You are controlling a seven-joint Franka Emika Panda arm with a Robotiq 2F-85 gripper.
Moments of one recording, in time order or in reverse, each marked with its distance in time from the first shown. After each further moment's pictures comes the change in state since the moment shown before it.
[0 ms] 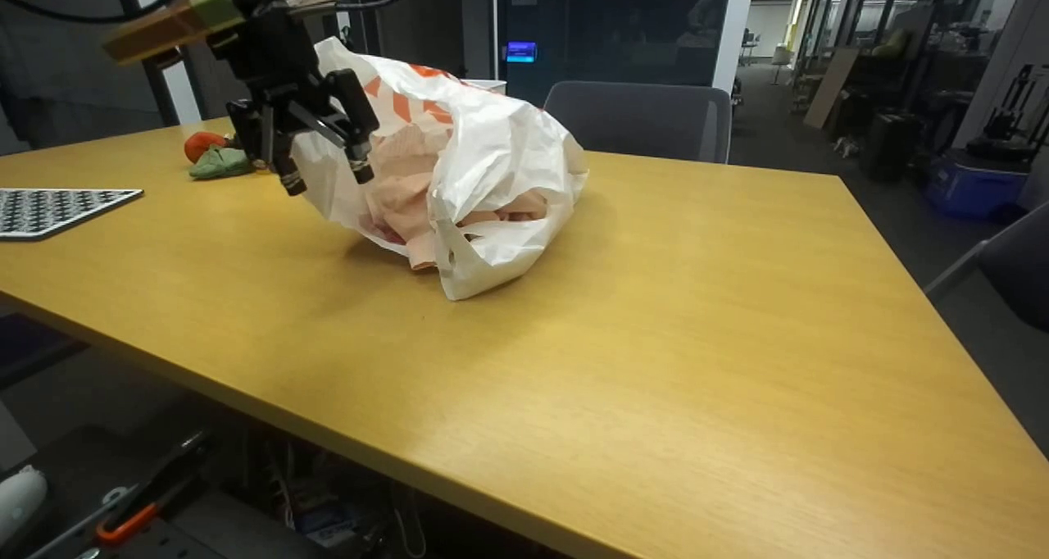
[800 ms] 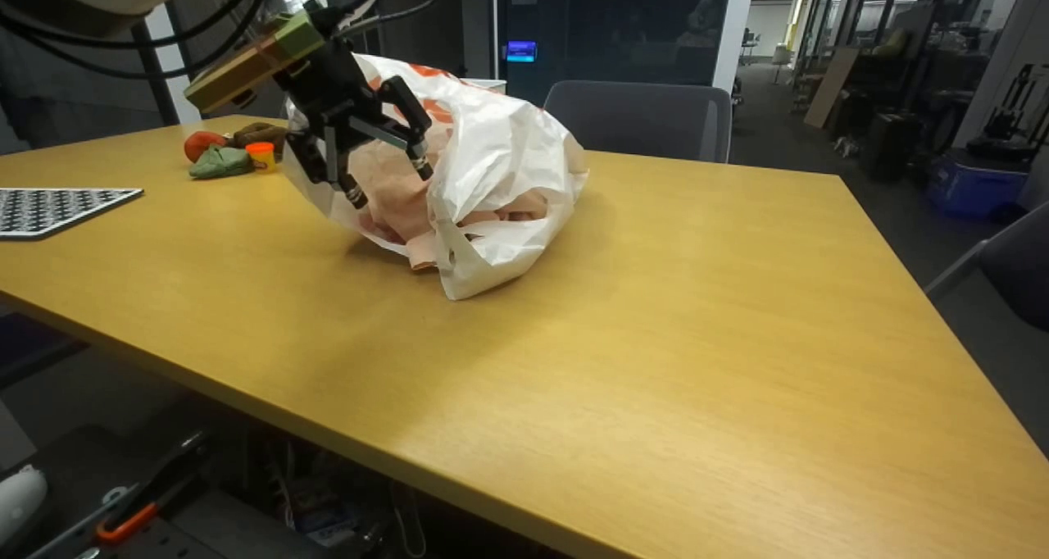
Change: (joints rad) arm -0.064 0.110 -0.001 0.012 -0.324 0.143 0.068
